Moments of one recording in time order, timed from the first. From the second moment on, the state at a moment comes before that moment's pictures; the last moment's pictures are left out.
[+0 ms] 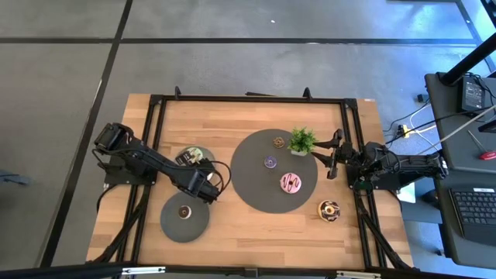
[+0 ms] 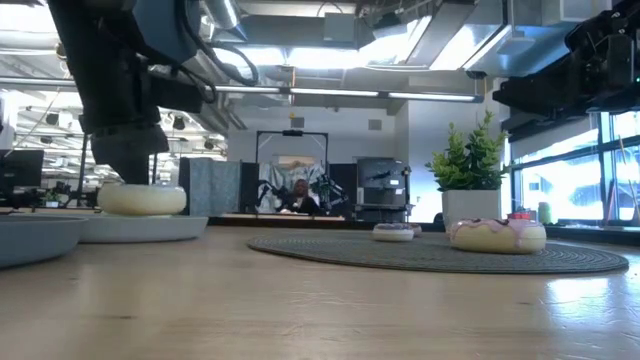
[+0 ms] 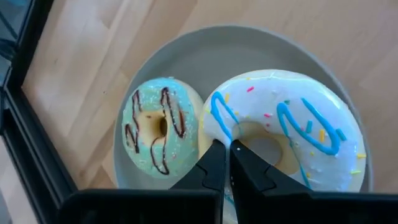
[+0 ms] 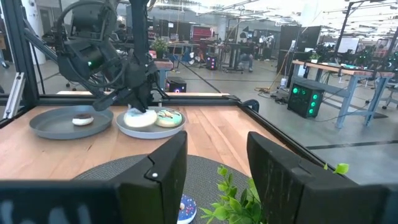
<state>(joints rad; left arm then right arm) -0.35 1.65 0.96 -1.05 -0.57 -1.05 0.01 0.00 0.01 0.06 0.24 -0.09</state>
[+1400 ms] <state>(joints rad) -0.31 1.65 0.89 -0.95 -0.53 -1.07 0.01 0.00 0.01 0.06 0.24 -0.09</state>
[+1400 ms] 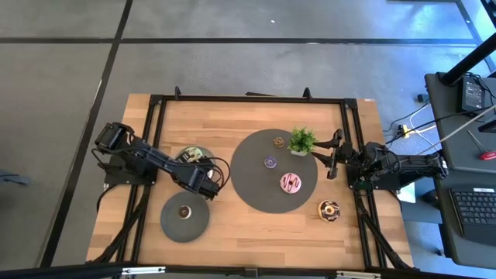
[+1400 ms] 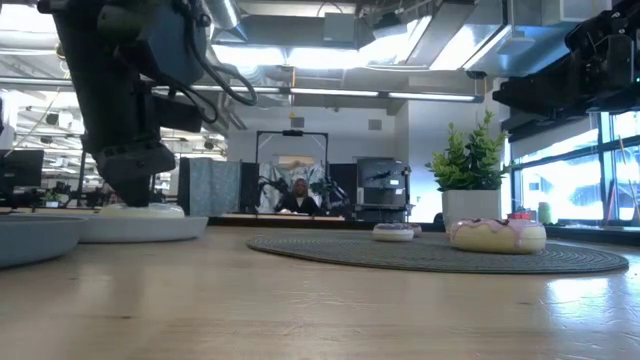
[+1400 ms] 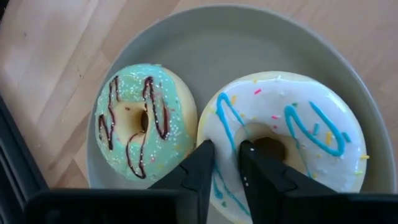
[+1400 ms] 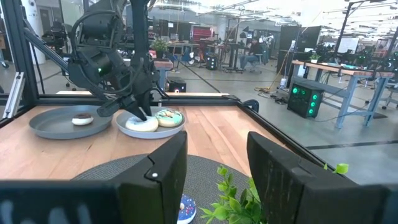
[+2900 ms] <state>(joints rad) -0.13 1.57 0.89 0.04 -0.30 -0.27 0.01 0.00 0.01 0.06 0.24 -0.13</state>
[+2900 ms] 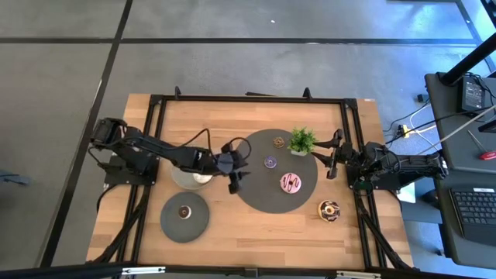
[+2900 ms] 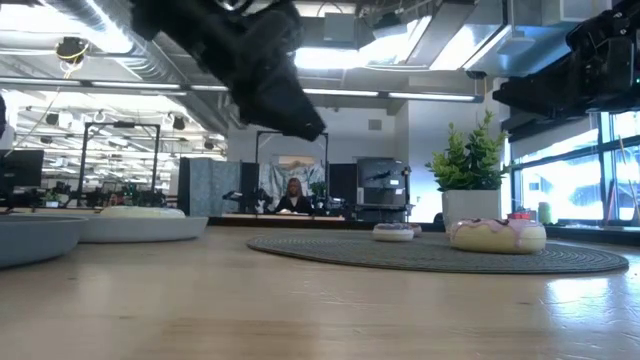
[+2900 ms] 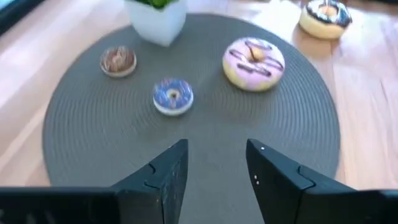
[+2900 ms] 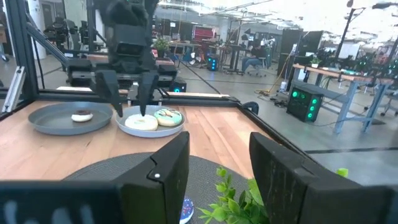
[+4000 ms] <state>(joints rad) 0.10 1.83 0.97 0.42 -0.09 -0.15 0.01 0.07 0.01 0.06 0.27 -0.21</state>
